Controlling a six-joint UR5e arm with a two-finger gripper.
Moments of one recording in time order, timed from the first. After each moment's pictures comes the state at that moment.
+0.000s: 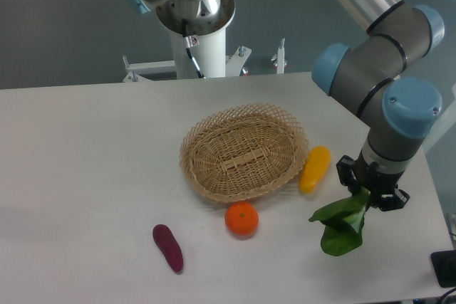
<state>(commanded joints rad) 2.64 -2.17 -1.22 -1.21 1.52 1.40</state>
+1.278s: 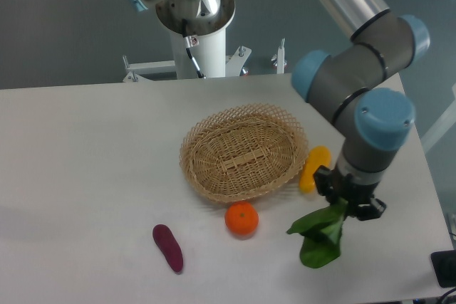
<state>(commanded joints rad) 2.51 -2.12 -1.28 -1.21 1.52 1.22</state>
